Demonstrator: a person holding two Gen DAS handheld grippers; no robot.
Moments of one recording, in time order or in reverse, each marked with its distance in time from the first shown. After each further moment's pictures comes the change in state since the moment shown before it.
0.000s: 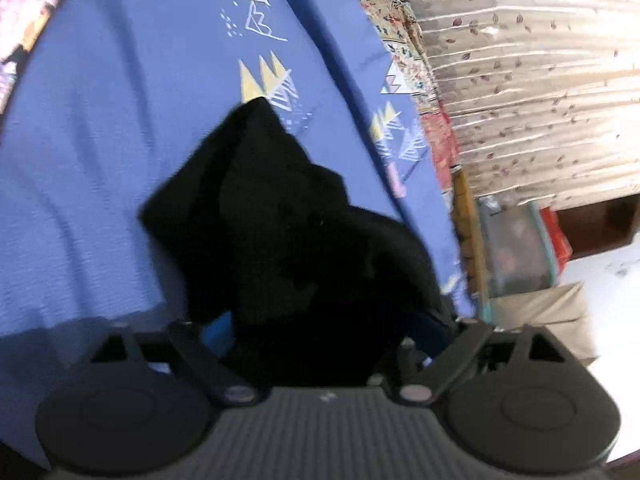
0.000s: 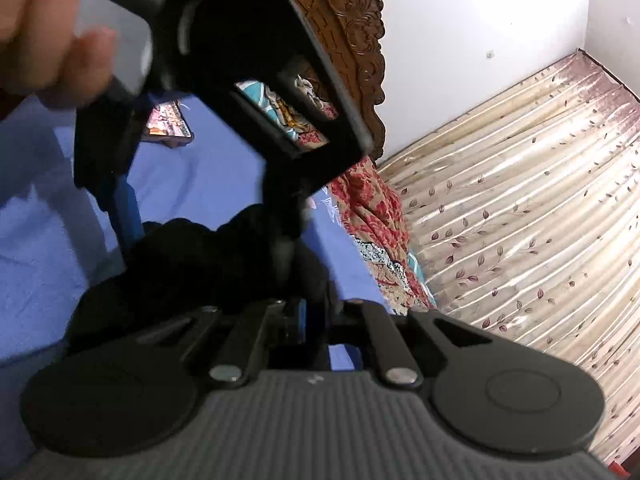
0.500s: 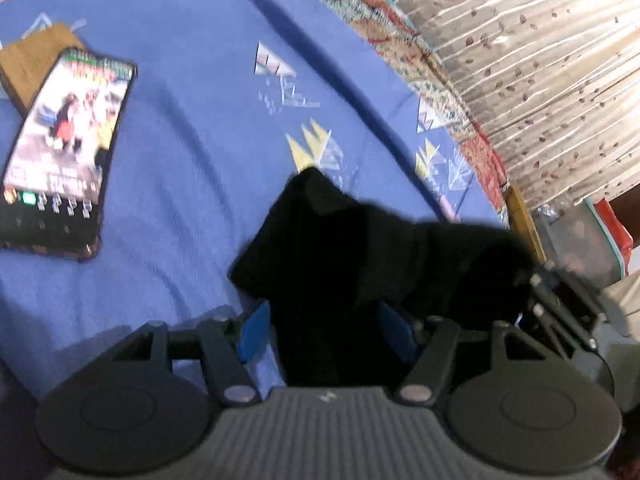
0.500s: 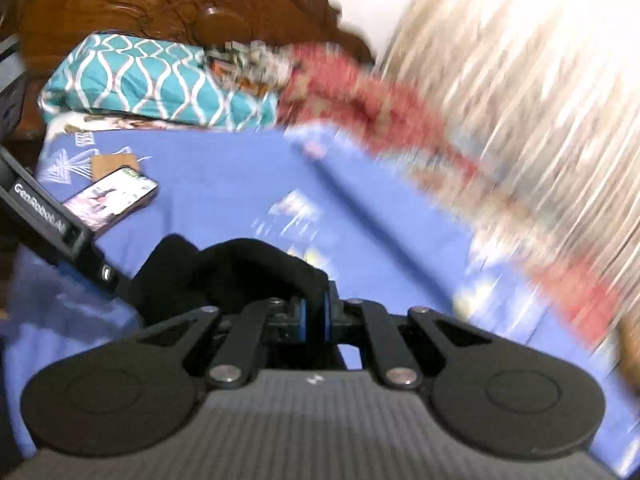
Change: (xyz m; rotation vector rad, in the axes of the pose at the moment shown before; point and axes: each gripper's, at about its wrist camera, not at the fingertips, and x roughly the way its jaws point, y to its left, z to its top) left arm -0.037 -0.009 -0.017 0.172 -0.158 0.256; right arm -0.017 -0.098 0.007 0.496 0.174 0.196
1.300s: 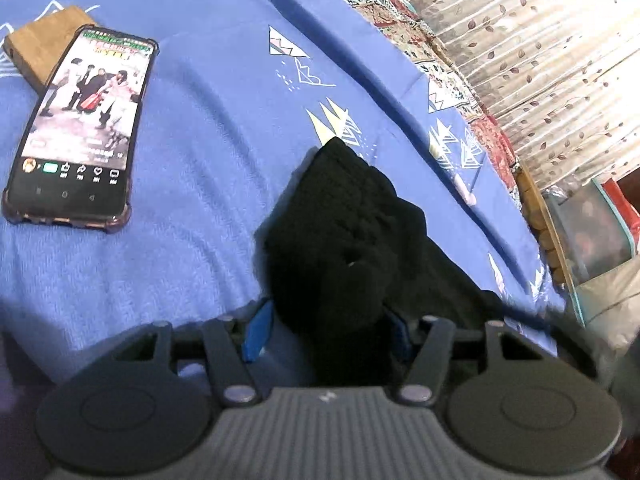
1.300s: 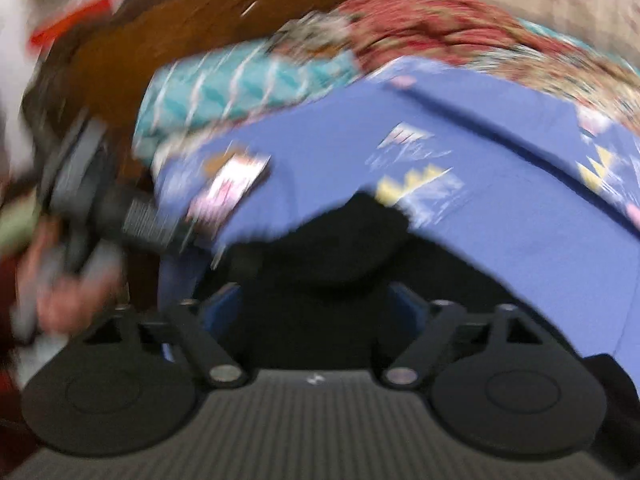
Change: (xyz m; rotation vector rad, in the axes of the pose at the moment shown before) left arm -0.015 0.025 -0.015 0.055 0.013 0.033; right arm -0.048 -0.037 -0.076 0.330 0.155 0.515
